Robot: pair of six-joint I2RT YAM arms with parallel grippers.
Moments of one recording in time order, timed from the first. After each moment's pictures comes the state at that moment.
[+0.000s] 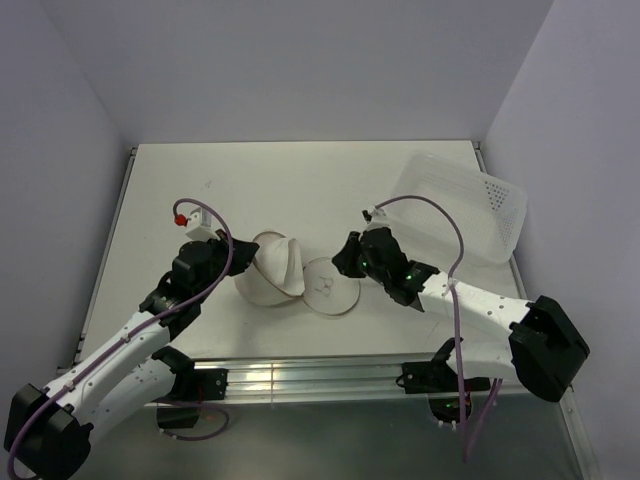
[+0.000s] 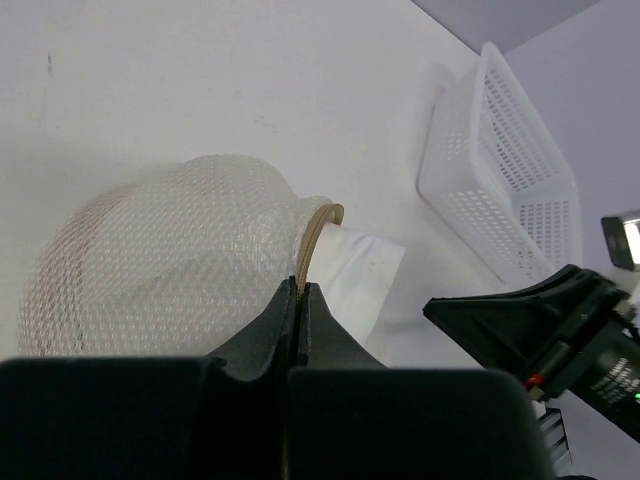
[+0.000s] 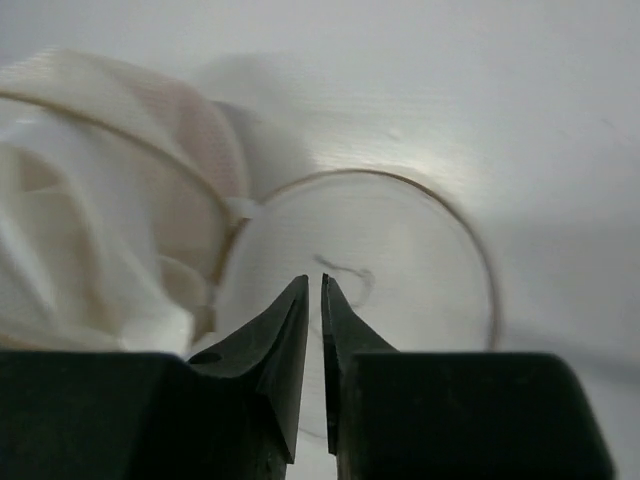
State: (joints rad) left arm -0.55 0.81 0.48 0.05 -0.13 -0.83; right arm 0.75 1.20 0.62 0.05 0.13 0.71
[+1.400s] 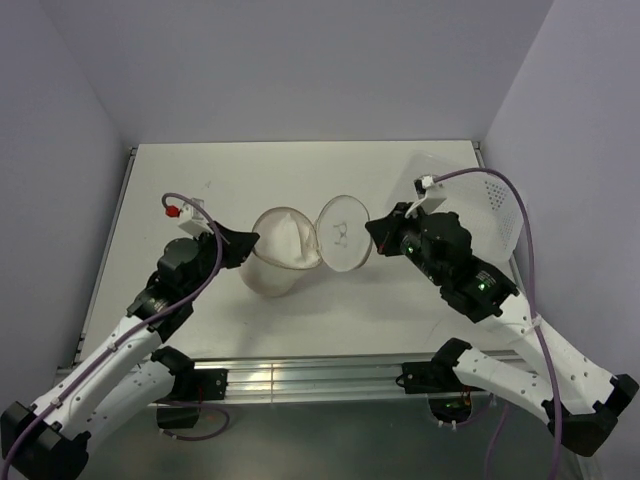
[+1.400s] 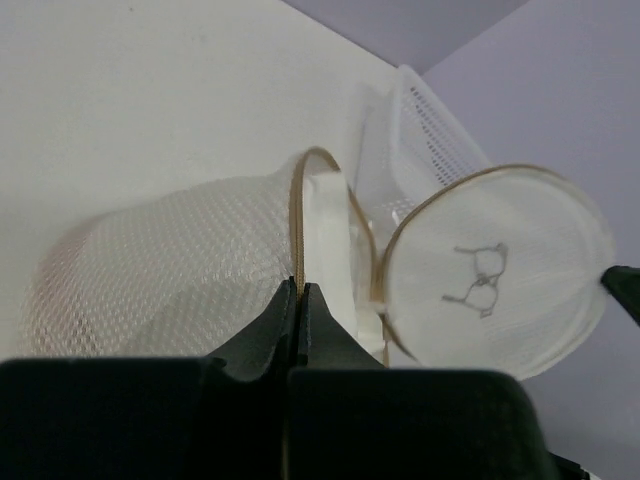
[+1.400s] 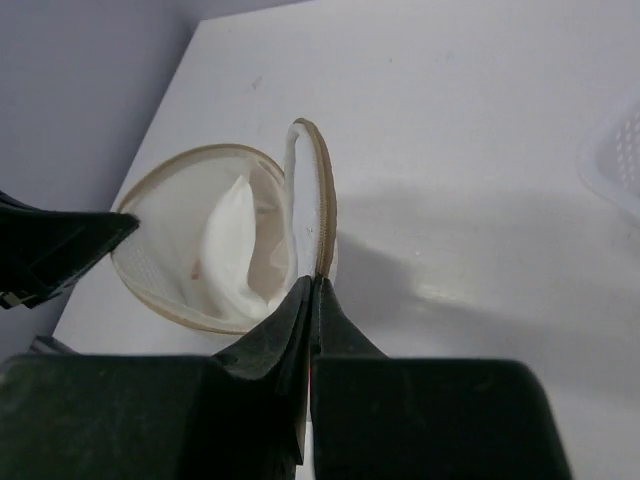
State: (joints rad) left arm -0.55 0.75 0.56 0.01 -0.06 -0.80; right arm 0.70 0.84 0.90 -0.40 0.22 0.55
